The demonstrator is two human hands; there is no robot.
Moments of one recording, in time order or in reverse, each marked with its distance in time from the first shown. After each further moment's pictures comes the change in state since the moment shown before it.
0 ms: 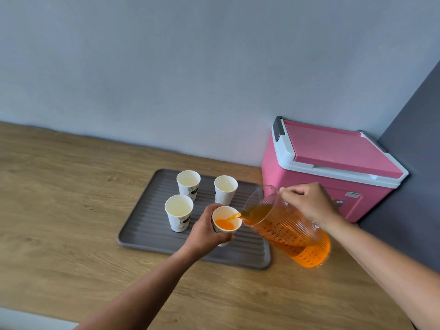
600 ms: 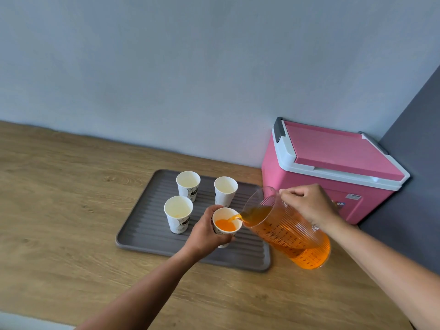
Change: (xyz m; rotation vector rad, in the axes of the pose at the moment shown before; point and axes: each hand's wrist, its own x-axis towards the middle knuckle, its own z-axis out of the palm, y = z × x) left_hand 0.004 -0.003 0.002 -0.012 -0.009 0.002; right_hand 0.002 -0.004 0.001 -0.011 0.000 0.018
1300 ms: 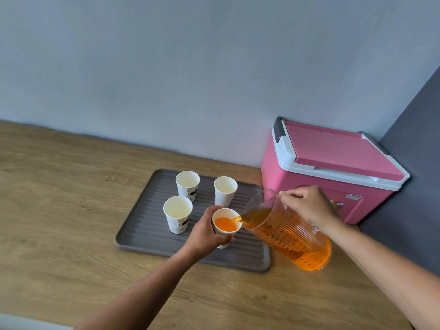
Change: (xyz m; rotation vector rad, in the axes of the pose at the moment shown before) left_hand 0.002 -0.001 0.000 0.000 -0.015 -0.004; right_hand 0.003 0.009 0.004 -0.030 -0.006 -0.020
